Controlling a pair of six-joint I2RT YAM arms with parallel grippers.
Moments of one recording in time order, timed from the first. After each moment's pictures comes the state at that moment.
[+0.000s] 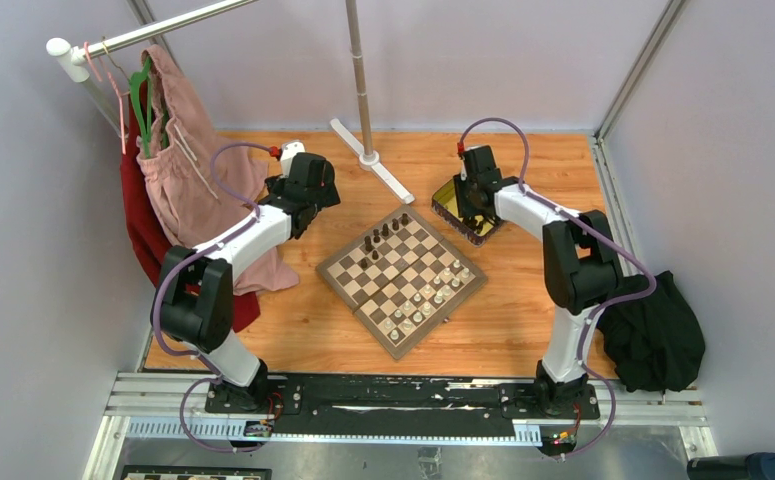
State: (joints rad) left arm -0.34 1.61 1.10 -0.18 -0.48 -0.50; right arm 0.34 1.89 1.33 -0.31 0.12 0.09
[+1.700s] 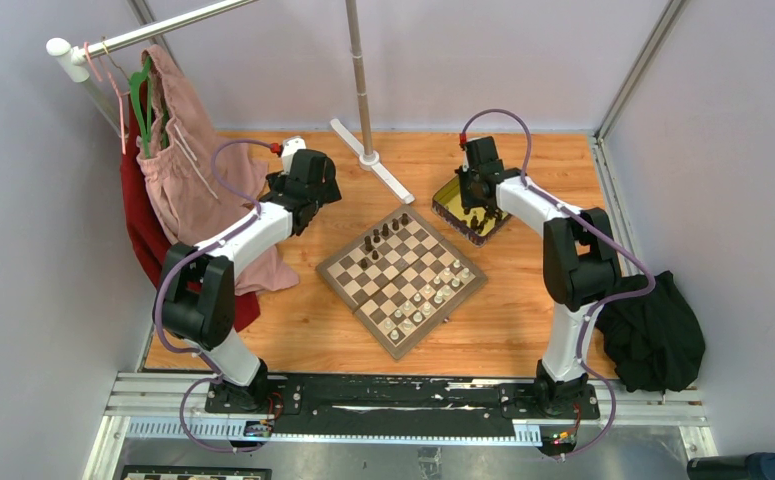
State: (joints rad) left arm -0.34 1.63 1.13 -0.17 -0.48 -0.50; right arm 0.32 1.92 1.41 -0.35 0.10 0.09
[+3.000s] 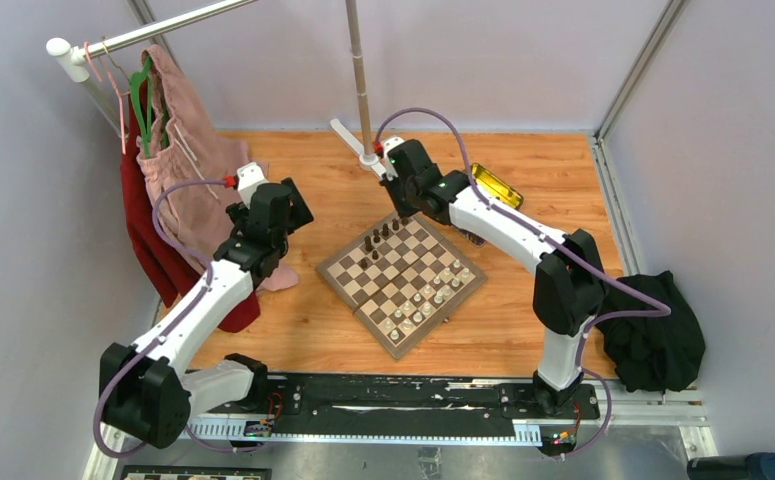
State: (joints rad) left arm -0.34 1.13 0.83 -0.24 -0.57 -0.56; right arm 0.70 1.84 1.60 -0.50 0.13 0.03
